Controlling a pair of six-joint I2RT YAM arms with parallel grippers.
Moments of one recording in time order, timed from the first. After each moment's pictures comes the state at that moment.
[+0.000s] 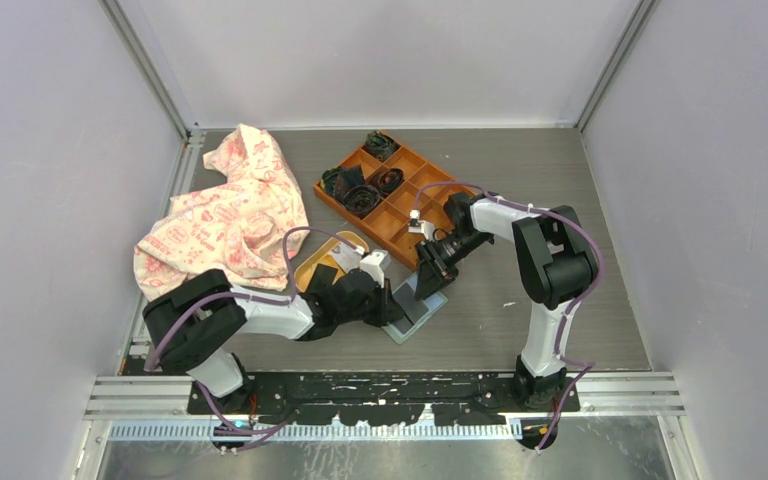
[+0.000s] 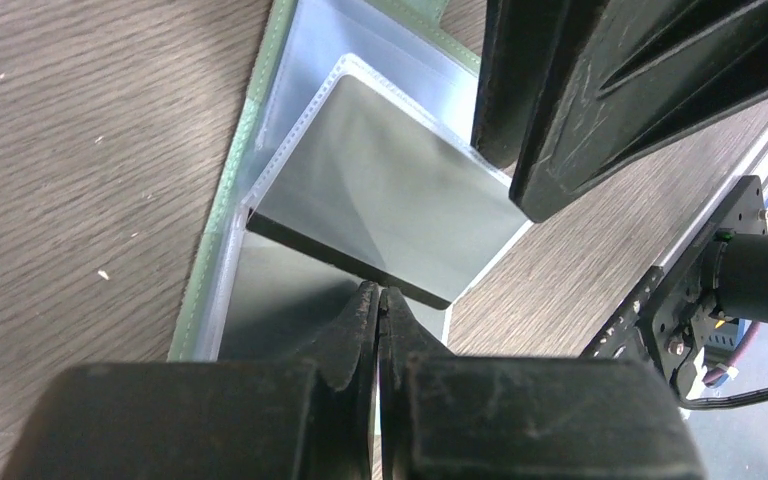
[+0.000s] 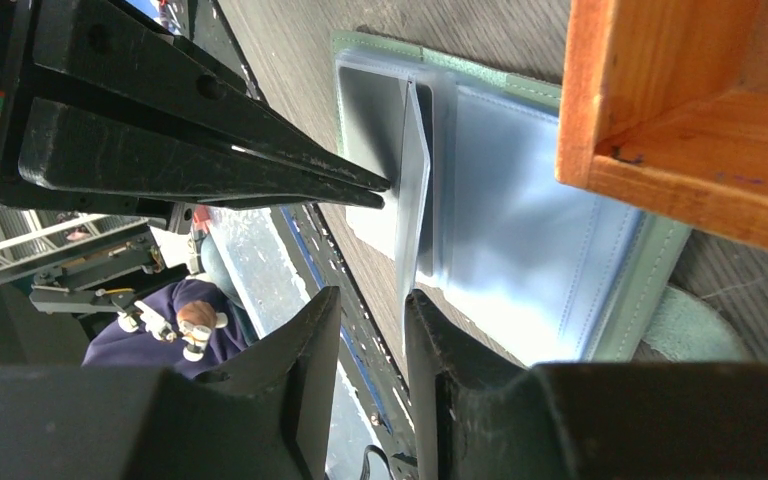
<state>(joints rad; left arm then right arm) -1.02 1.58 0.57 0.44 -0.01 -0.74 0.35 1.92 1.17 -0.94 -0.97 -0.31</state>
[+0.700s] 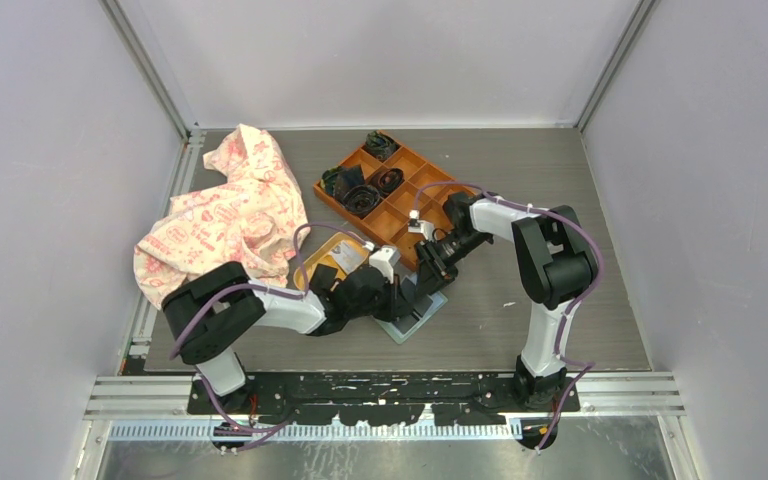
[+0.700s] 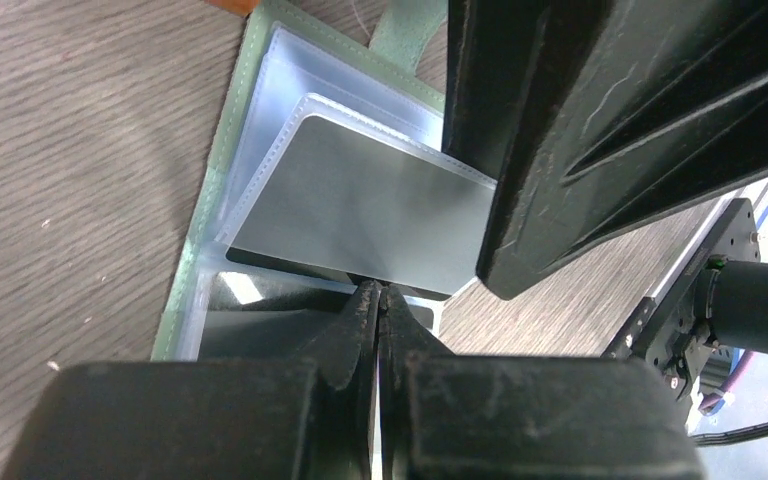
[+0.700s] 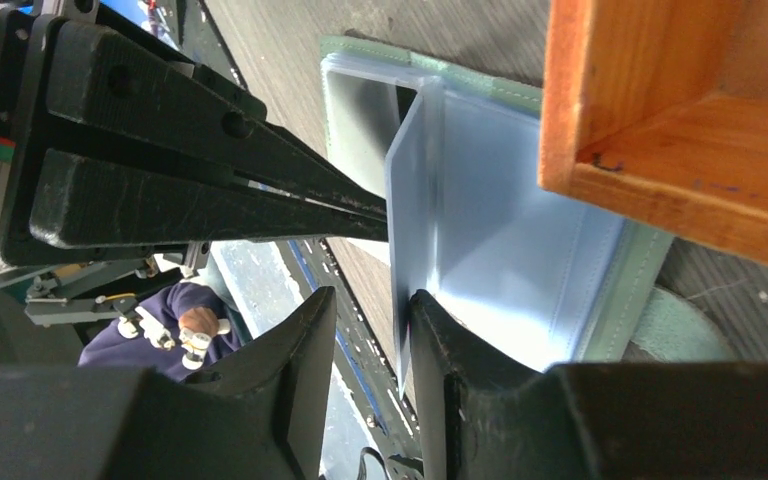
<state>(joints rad) -1.02 1.68 0.64 0.47 0.00 -0.73 0.35 1.92 1.17 -0.93 -0.96 -0.30</state>
